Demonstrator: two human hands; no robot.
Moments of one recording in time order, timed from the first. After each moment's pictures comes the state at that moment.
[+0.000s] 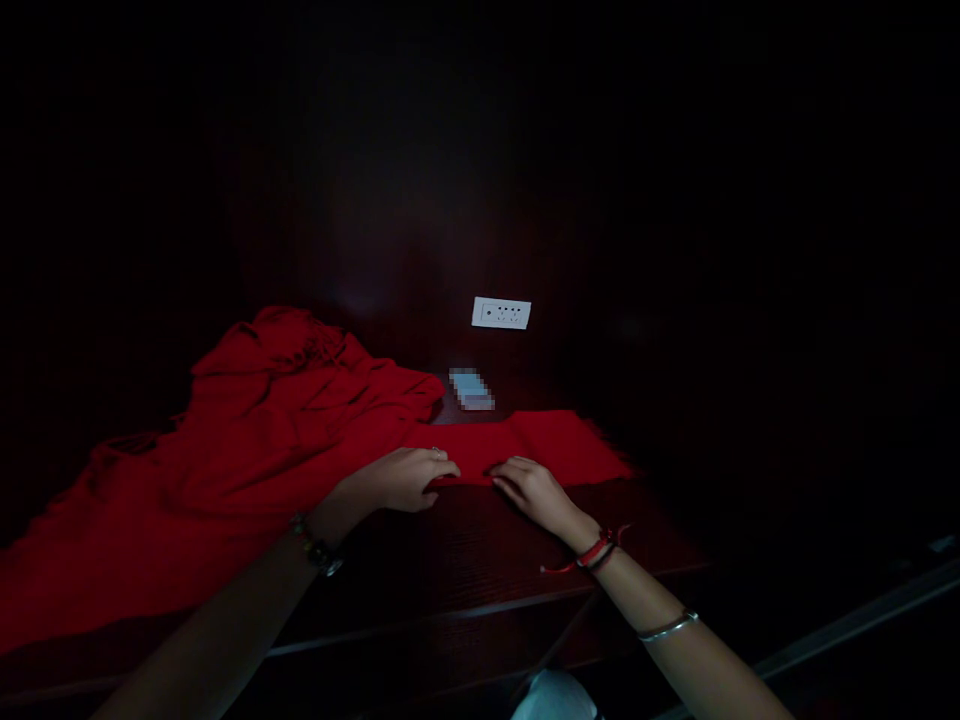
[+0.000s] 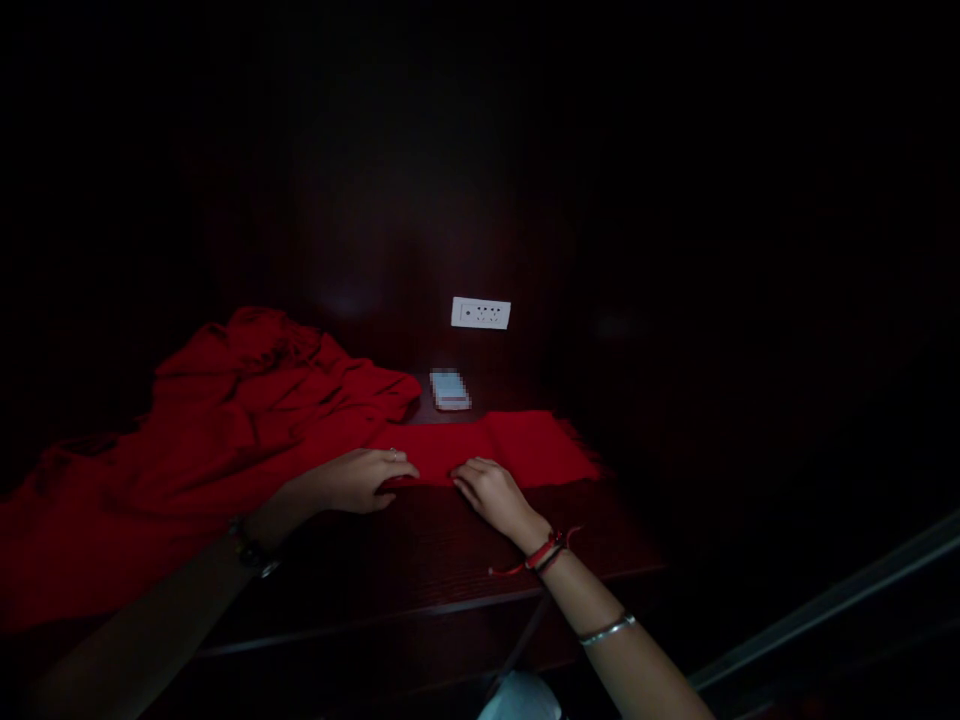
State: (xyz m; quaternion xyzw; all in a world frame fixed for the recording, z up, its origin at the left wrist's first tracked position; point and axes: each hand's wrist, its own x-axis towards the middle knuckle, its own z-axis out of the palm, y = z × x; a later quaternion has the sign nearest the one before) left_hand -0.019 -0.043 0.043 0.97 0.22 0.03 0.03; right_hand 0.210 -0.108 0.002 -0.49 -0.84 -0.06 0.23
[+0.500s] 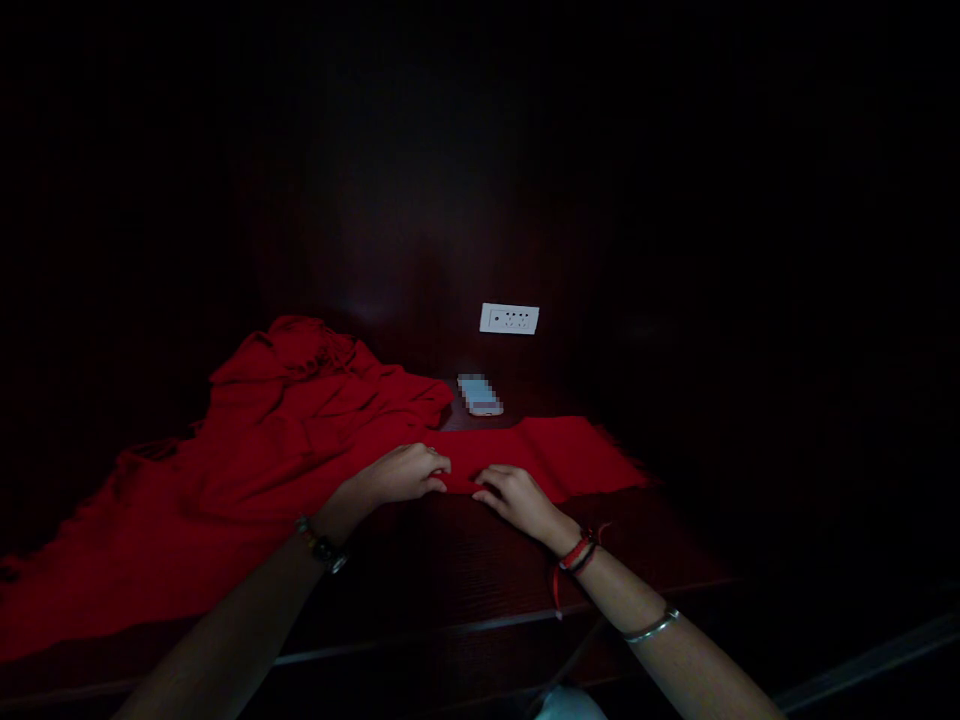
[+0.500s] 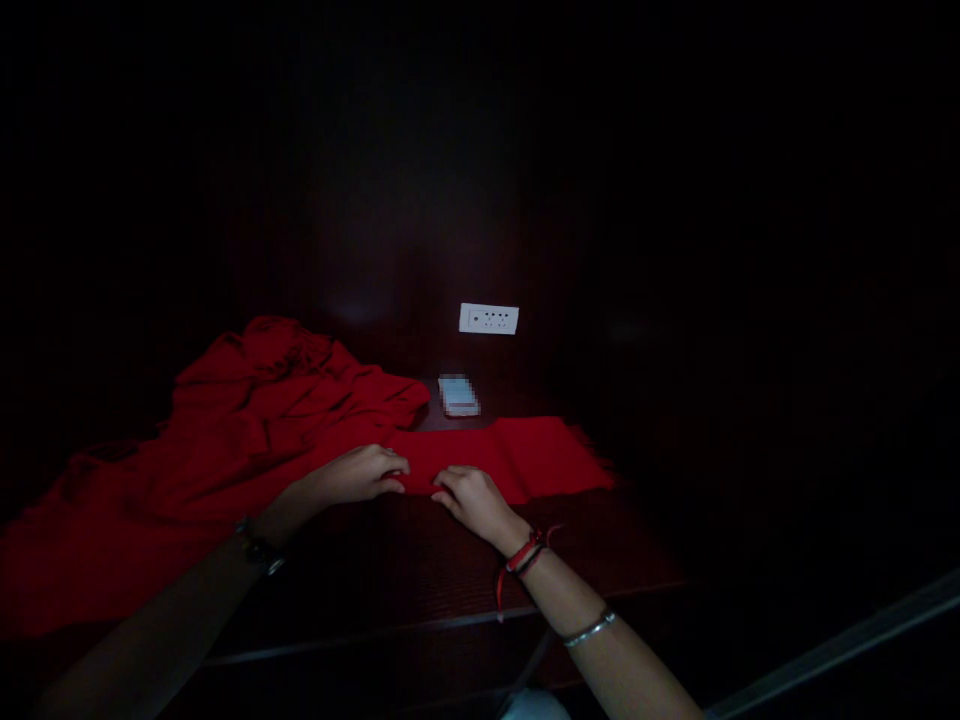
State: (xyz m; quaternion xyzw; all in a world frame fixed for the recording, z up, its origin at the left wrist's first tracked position) left_hand -0.025 -0.031 0.046 0.96 0.26 0.04 0.00; right_hand 0.177 -0.093 0.001 -0.47 -0.85 0.01 0.25
